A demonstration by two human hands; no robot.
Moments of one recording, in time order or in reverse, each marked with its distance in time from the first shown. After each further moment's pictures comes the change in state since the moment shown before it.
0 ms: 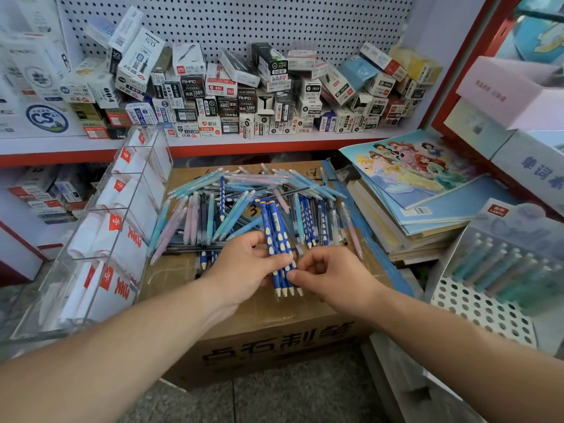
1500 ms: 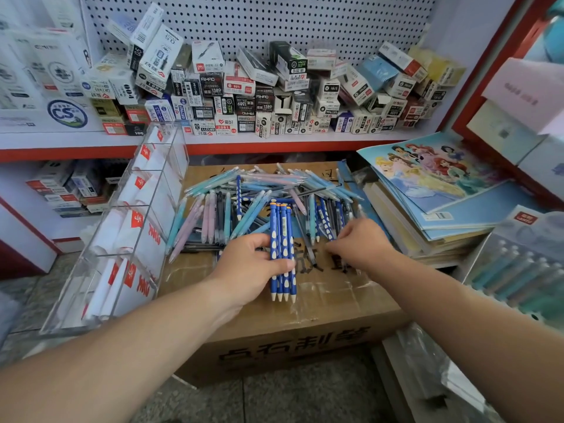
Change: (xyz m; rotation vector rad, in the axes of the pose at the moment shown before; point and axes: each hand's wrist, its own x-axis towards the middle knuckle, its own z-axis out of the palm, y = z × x) left_hand -0.005 0.003 -0.024 0.134 0.076 -0.015; right_hand 0.062 -0.009 -0.022 -0.378 0.205 0.355
